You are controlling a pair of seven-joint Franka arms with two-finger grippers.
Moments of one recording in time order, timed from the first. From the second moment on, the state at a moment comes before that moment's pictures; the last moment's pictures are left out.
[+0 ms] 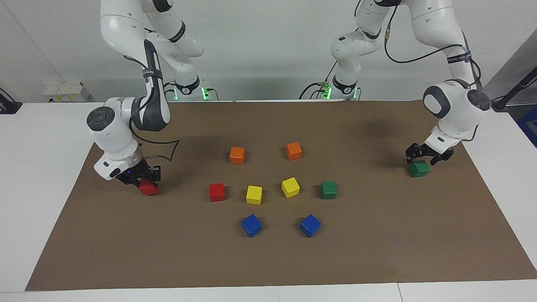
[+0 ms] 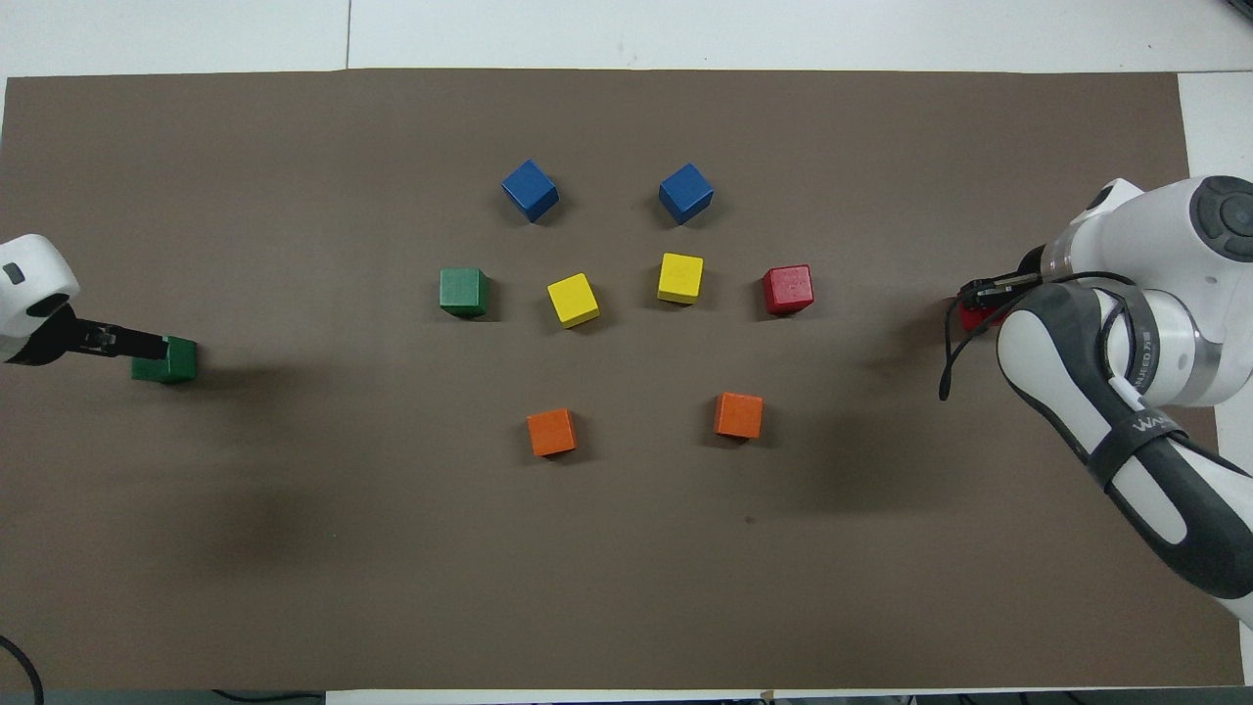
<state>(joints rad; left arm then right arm) 0.26 0.16 -0.07 -1.93 0.00 2.11 0.44 -0.16 0.28 0.08 -1.99 -0.04 2.30 -0.14</state>
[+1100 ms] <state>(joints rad) -0.20 0.30 -0.08 -1.75 -0.05 2.12 0.13 -0.15 0.26 0.10 -1.88 -0.04 2.12 -0.15</state>
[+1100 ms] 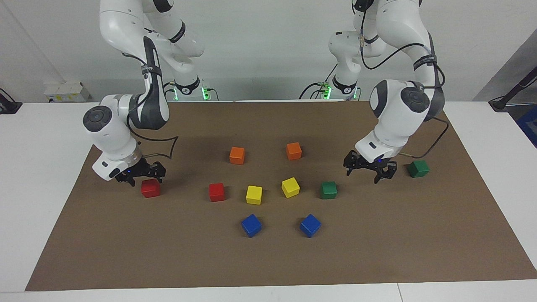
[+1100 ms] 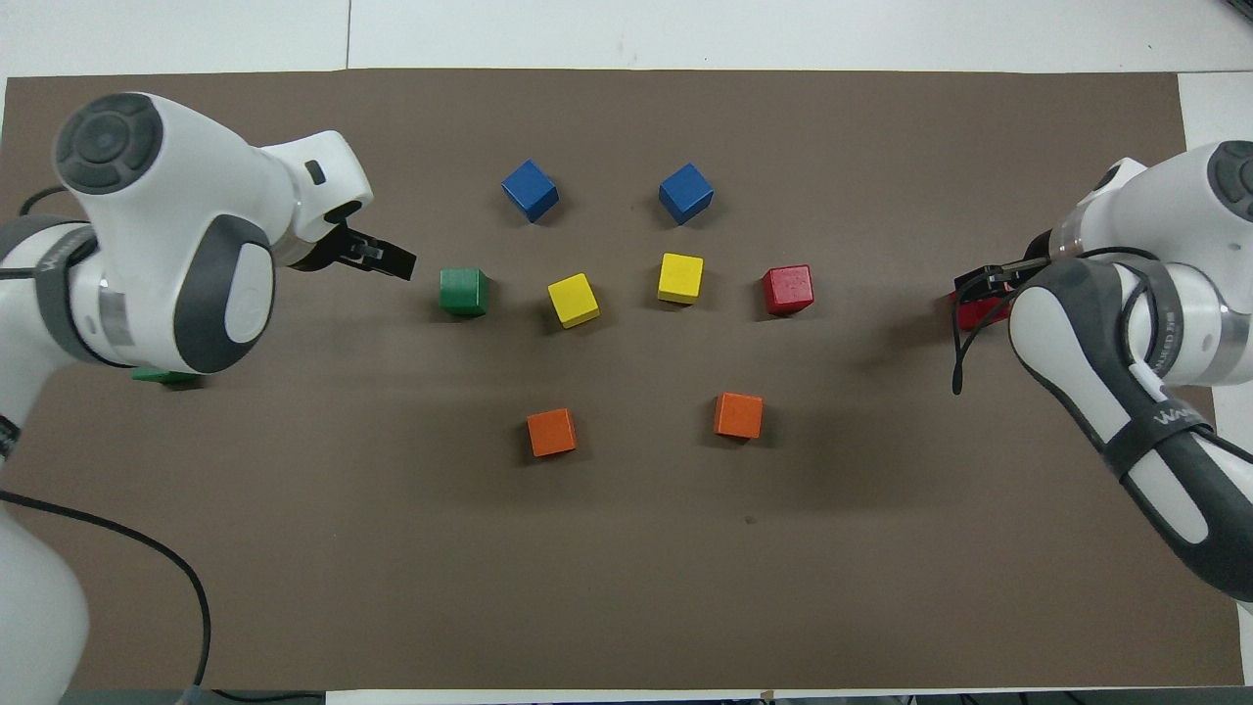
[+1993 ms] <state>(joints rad) -0.29 0.44 -0.07 -1.74 -0.04 2.24 -0.02 0.21 0.40 0.11 -1.51 -0.14 1.97 0.38</state>
